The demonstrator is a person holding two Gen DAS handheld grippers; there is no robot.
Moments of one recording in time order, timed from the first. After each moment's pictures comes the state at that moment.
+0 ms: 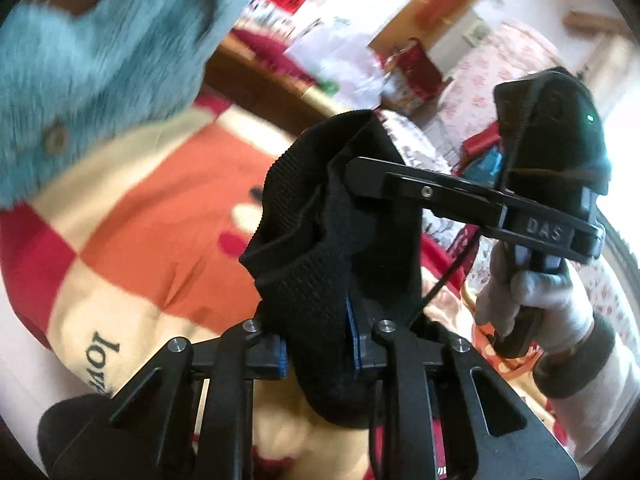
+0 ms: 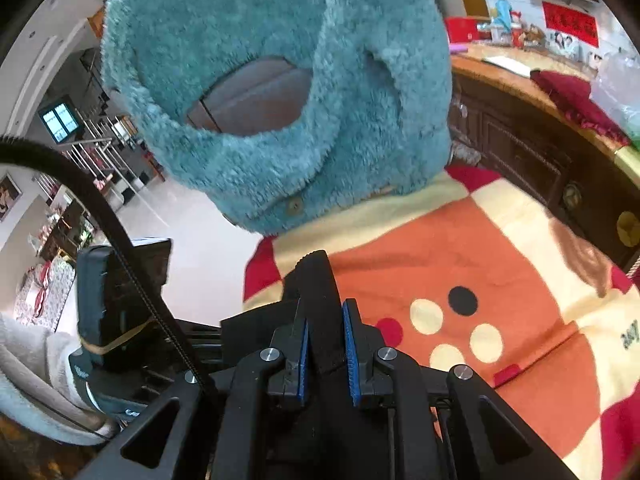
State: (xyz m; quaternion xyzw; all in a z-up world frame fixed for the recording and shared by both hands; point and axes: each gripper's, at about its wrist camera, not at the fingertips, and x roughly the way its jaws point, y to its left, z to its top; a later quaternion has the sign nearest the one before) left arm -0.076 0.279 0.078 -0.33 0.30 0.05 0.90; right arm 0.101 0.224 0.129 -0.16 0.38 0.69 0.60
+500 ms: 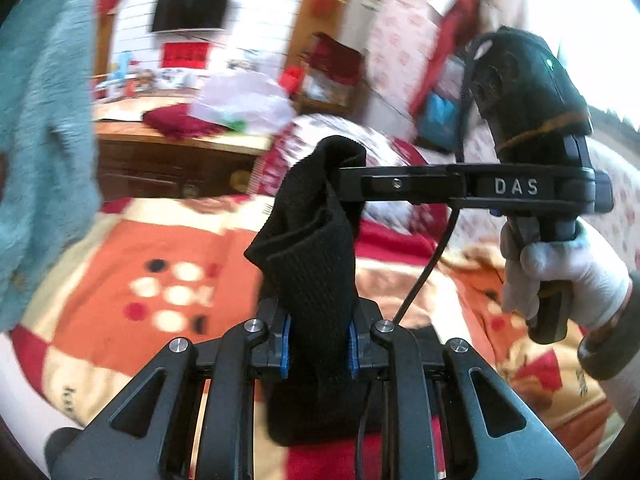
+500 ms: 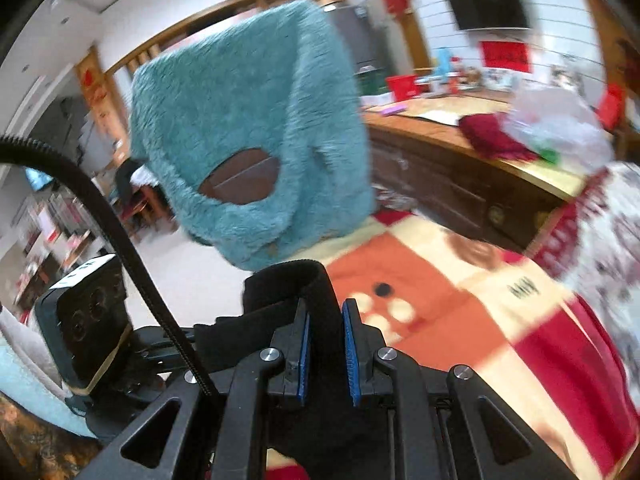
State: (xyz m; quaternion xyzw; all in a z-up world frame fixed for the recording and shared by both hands) left arm -0.023 0.123 0.140 -0.12 0.29 0.01 0.95; right arm 0.125 0.050 0.182 -0.07 0.34 0.63 0.70
